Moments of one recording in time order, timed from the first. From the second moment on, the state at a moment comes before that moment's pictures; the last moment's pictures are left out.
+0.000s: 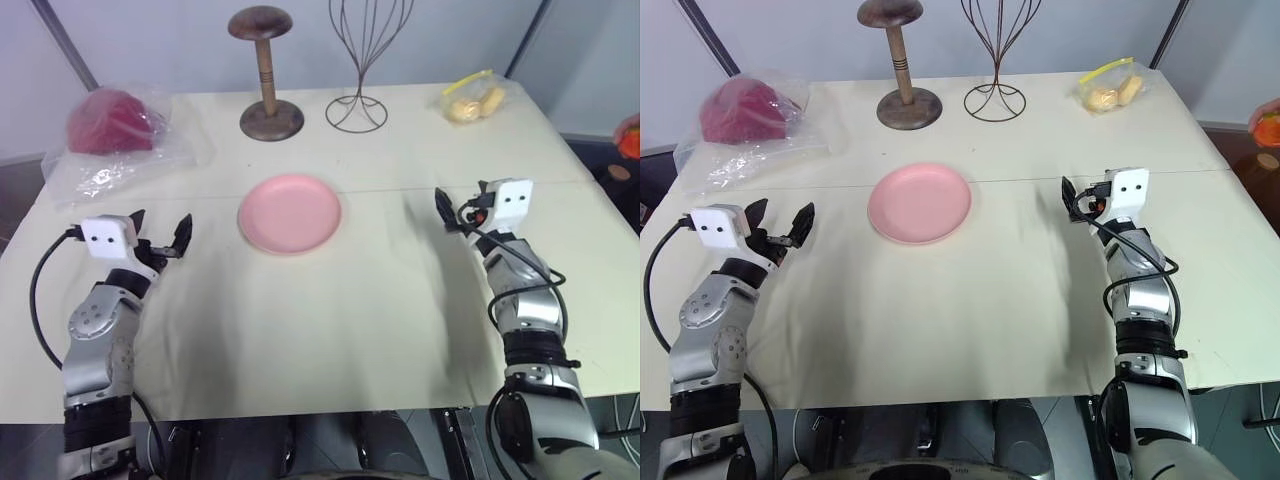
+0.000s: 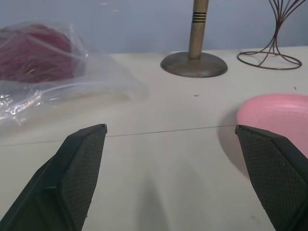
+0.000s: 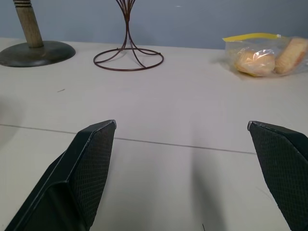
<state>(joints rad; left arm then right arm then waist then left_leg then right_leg) -0.15 0.39 0.36 -0.06 -0.38 0.17 -0.36 -0.52 -0.39 -0.24 0.43 0.22 -0.01 0.35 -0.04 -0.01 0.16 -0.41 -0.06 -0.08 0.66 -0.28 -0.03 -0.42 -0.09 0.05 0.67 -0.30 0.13</state>
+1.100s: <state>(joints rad) -0.16 0.40 0.35 -0.06 -0.38 0.17 -0.37 -0.45 -0.50 -0.14 0.21 0.29 0.08 0.63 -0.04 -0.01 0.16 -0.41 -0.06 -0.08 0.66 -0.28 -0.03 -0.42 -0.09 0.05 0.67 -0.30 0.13</state>
